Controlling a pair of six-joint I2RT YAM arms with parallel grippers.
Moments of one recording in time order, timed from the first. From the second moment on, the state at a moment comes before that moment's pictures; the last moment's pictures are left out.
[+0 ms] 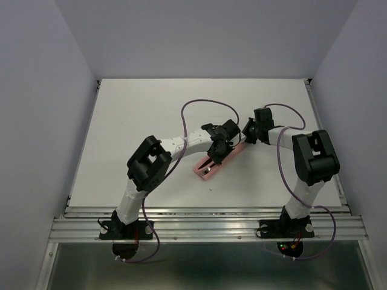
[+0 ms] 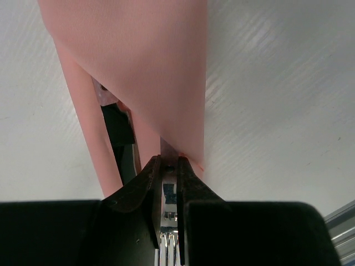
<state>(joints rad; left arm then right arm) -0.94 2.07 1.63 -0.75 0.00 -0.06 0.21 1.83 1.00 -0.01 -0.13 0.74</state>
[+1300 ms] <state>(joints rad) -0.91 2.11 1.60 -0.69 0.04 -0.09 0.22 1.82 0.98 -0.01 -0.12 0.73</state>
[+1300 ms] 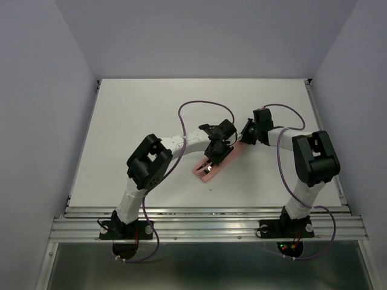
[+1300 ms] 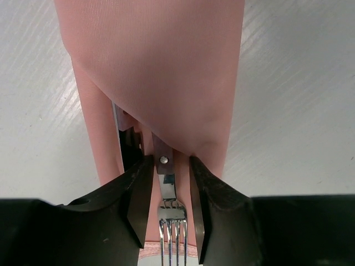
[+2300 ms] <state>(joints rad) -0.91 2.03 1.50 -0.68 0.04 -0.11 0.23 1.82 0.98 -0.01 -0.12 0.72</state>
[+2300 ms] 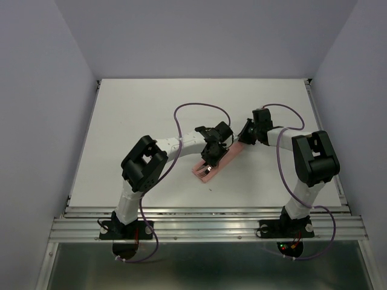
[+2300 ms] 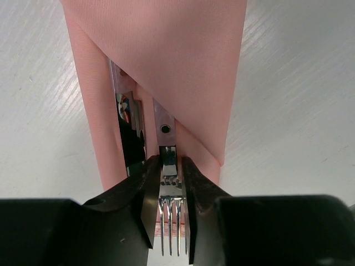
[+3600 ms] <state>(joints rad) -0.91 2.07 1.57 -0.68 0.03 -0.09 0.24 1.80 0.98 -0.03 -0.08 0.73</state>
